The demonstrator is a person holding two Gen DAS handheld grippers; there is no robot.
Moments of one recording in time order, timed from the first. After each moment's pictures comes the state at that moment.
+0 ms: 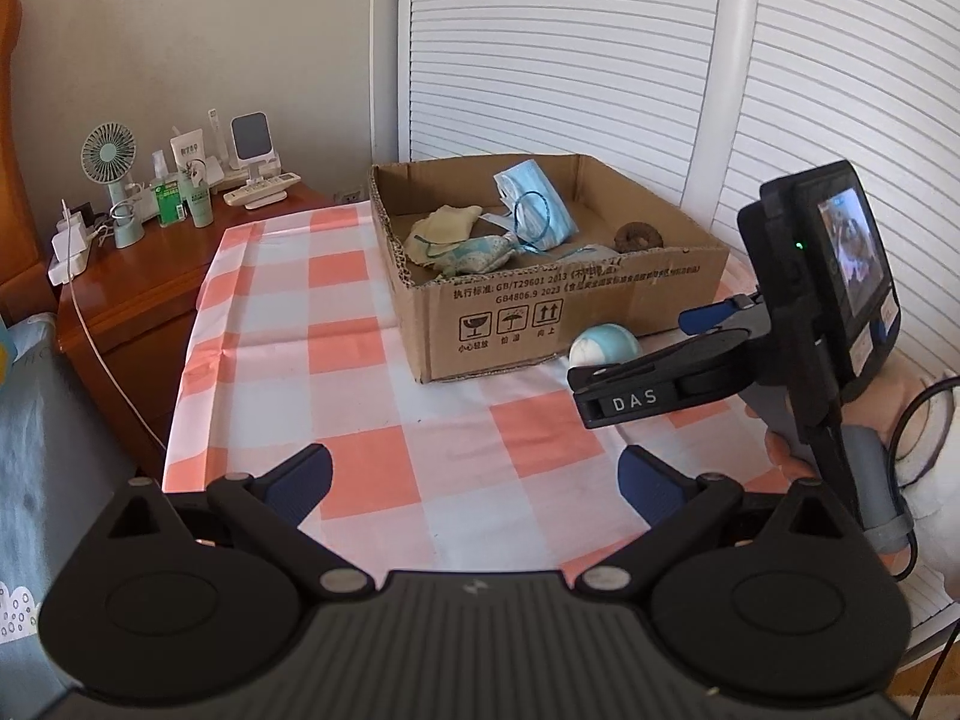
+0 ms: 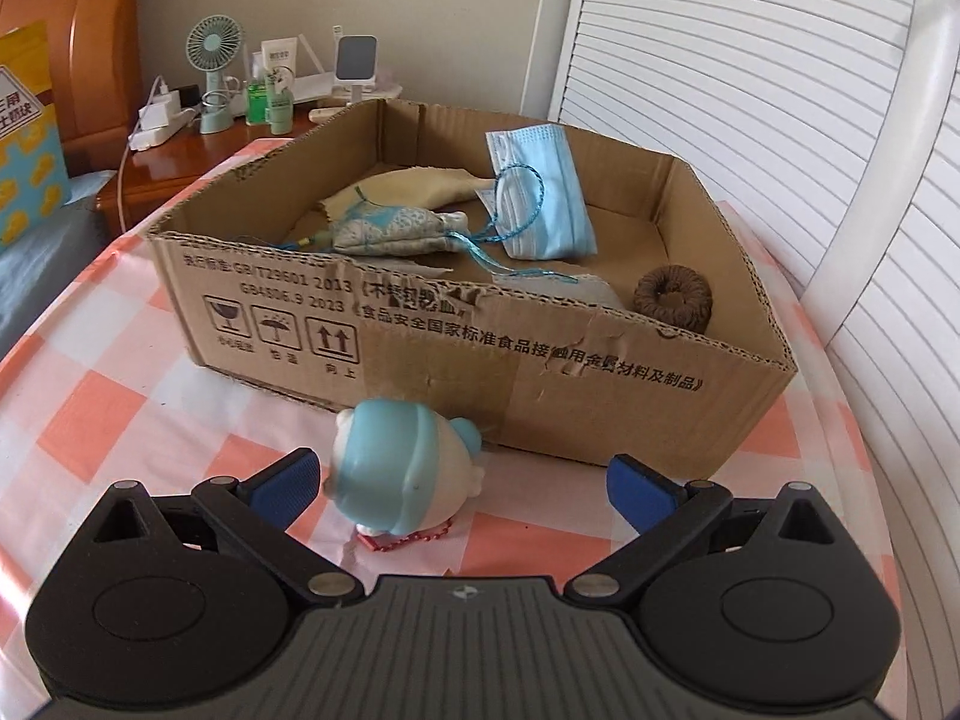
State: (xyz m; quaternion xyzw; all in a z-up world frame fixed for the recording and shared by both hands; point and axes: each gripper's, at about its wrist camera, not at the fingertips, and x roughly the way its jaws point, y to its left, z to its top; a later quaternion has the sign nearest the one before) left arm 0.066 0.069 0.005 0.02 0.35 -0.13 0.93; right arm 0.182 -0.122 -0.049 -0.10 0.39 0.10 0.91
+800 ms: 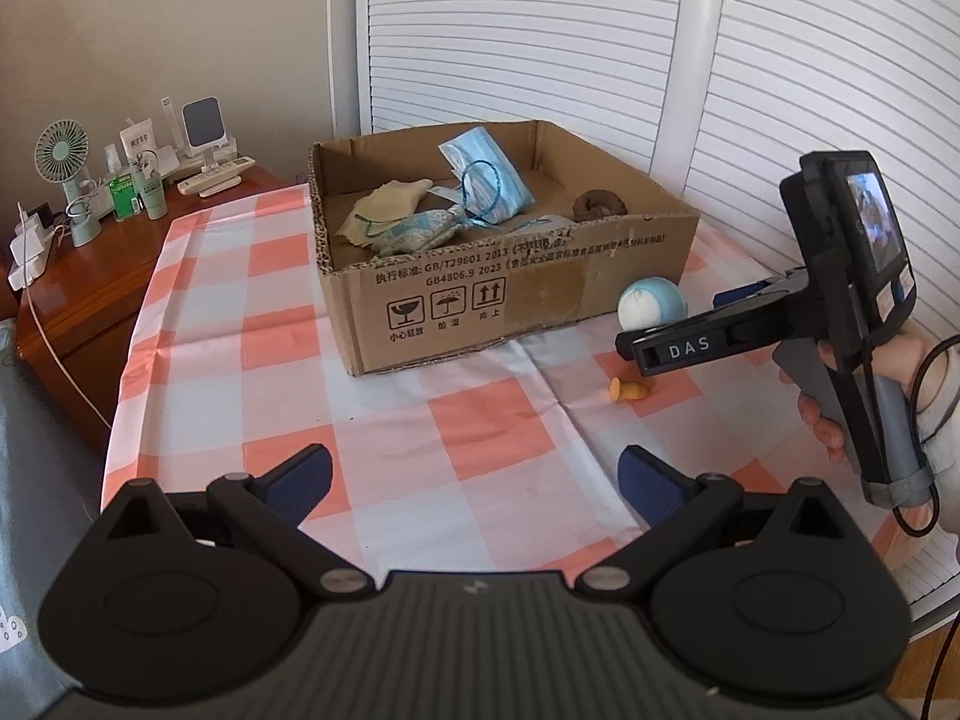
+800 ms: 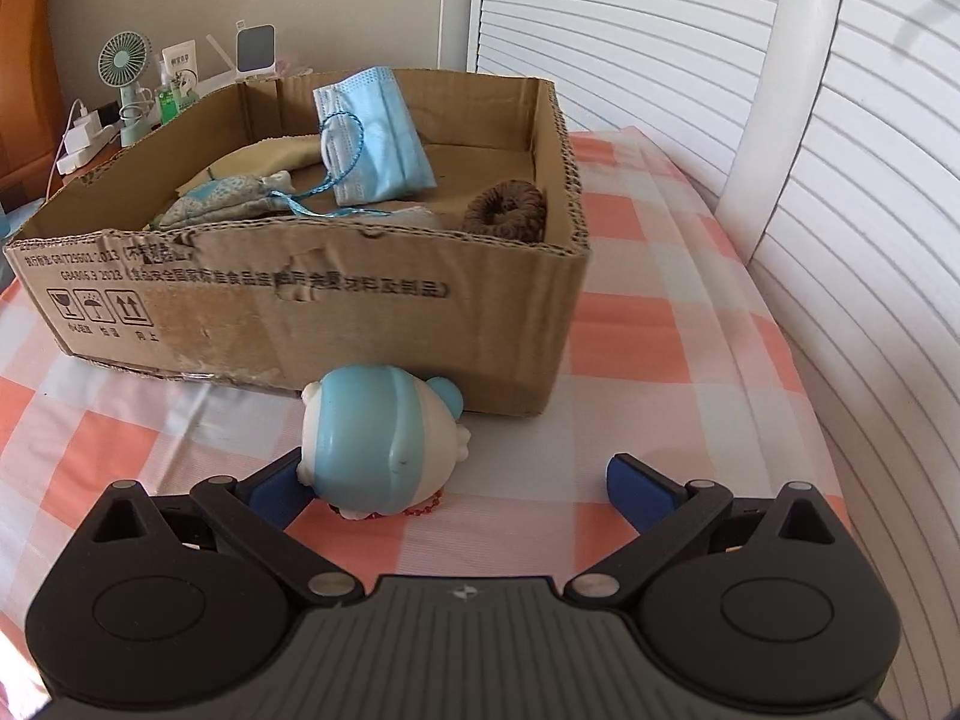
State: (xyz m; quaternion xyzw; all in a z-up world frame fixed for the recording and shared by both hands) left arm 0.084 0.031 -0.008 0.04 0.37 -0.15 0.91; right arm 0.196 -0.207 -0.061 -0.06 0.42 0.06 0.90
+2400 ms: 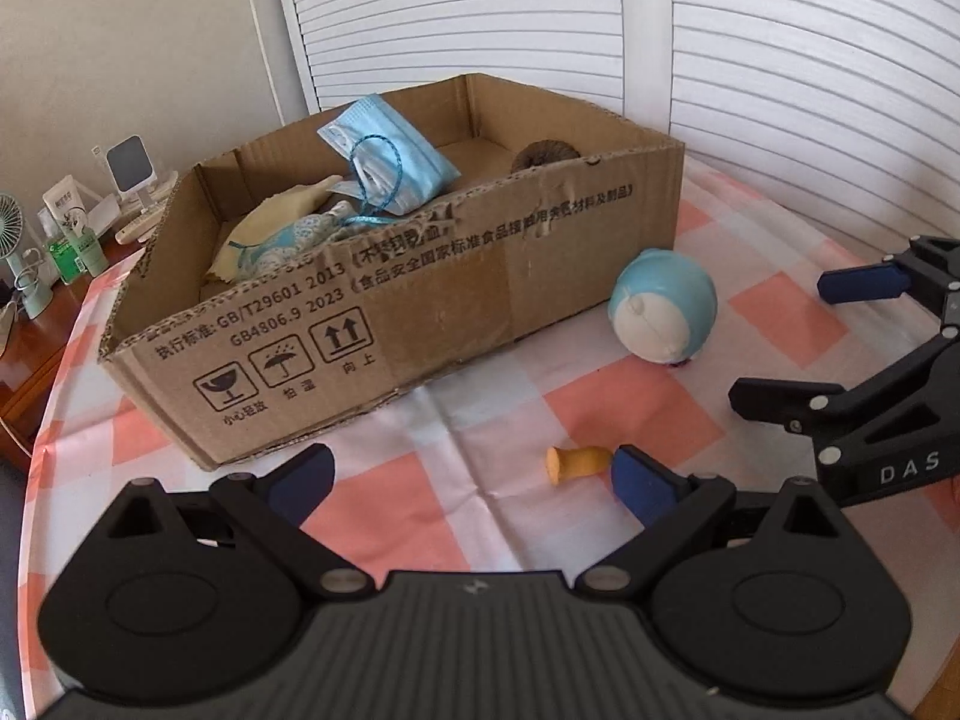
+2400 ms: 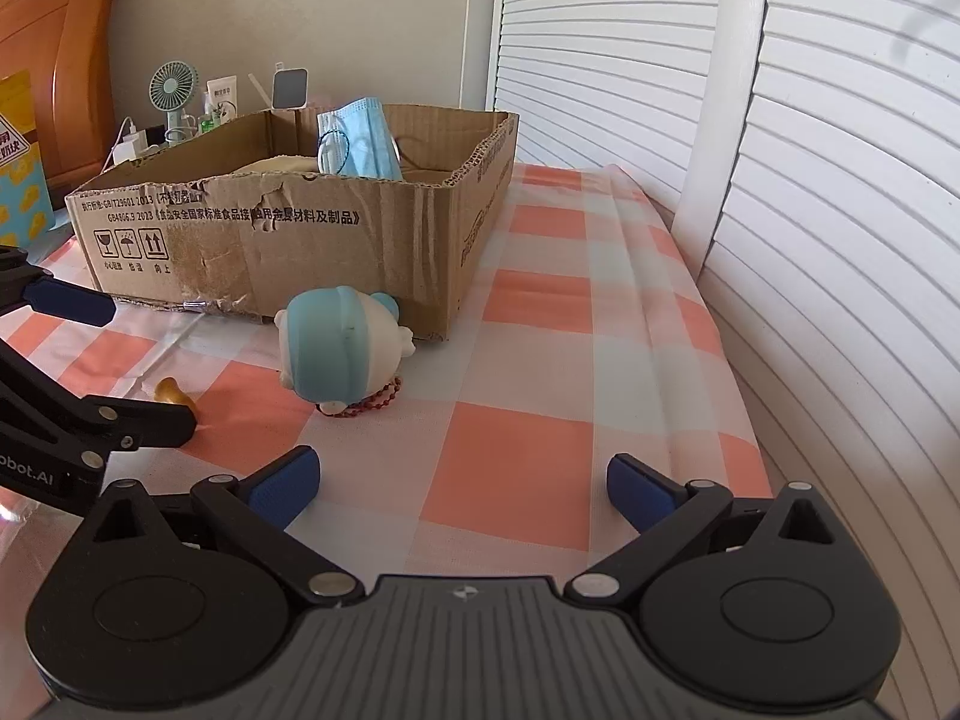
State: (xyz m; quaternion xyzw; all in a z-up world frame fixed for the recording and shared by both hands) left arm 0.143 -0.054 -0.056 0.13 0.37 -0.15 0.91; right arm 0.136 -0.265 -0.066 -0.07 0.35 0.10 0.93
